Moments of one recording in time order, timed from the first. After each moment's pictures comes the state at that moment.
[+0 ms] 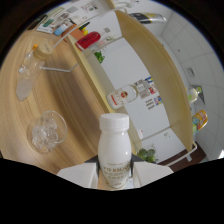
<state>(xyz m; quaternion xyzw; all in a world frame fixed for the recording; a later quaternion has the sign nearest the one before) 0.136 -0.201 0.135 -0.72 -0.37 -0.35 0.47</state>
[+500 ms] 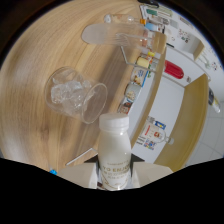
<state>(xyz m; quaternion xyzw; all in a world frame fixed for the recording) 0.114 -0.192 0.132 -0.46 -0.65 -0.53 0.30</state>
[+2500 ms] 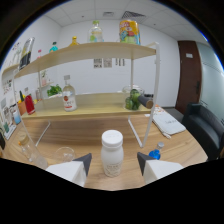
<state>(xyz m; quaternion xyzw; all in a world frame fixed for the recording) 0.151 -0.259 0.110 -0.85 0.05 -0.03 0.52</state>
